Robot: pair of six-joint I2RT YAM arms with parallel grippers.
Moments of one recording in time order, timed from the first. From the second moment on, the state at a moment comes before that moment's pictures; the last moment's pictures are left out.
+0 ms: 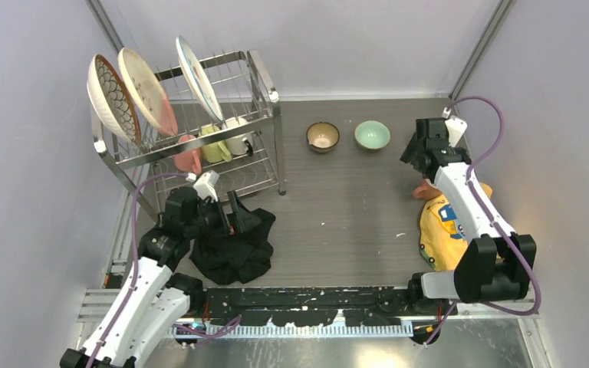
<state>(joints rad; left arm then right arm) -0.31 0.63 0.58 -0.54 0.42 -0.59 0.09 1.32 1.10 -0.62 0.50 0.51</state>
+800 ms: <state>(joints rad) -0.31 0.53 0.58 -0.59 0.30 -0.57 -0.09 1.59 1.21 -0.60 0.33 0.51</state>
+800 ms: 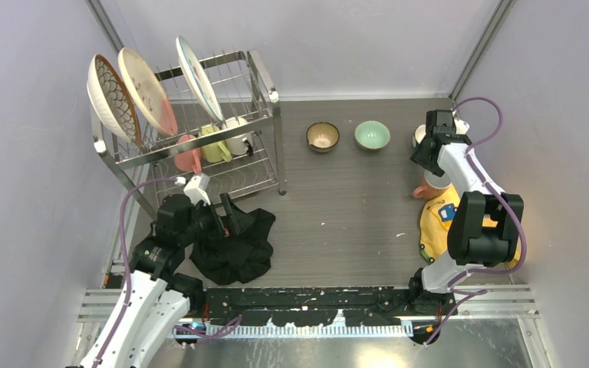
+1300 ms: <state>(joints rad) -0.31 0.47 0.58 -0.60 0.30 -0.58 -0.09 1.66 1.22 -0.62 0.35 0.49</state>
